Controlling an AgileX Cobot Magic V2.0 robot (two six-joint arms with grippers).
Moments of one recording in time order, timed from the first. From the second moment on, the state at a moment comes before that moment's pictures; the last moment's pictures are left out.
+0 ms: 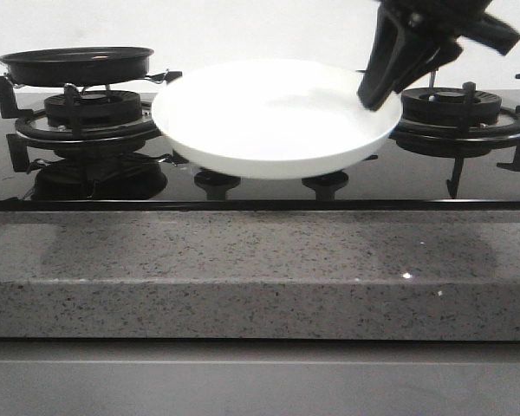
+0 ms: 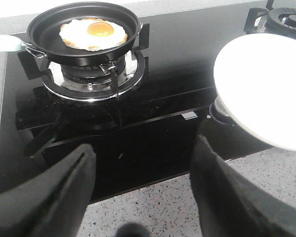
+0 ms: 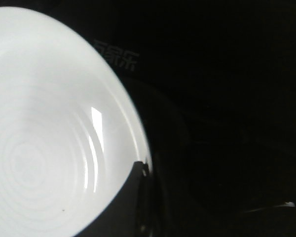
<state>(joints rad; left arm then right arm) -0.41 0.62 -0.64 0.06 0.51 -0.08 0.28 1.62 -1.35 0.41 0.86 -0.14</state>
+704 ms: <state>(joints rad) -0.38 0.63 -0.68 0.08 0.53 -0.08 0.28 1.64 -1.34 0.41 0.85 -0.13</state>
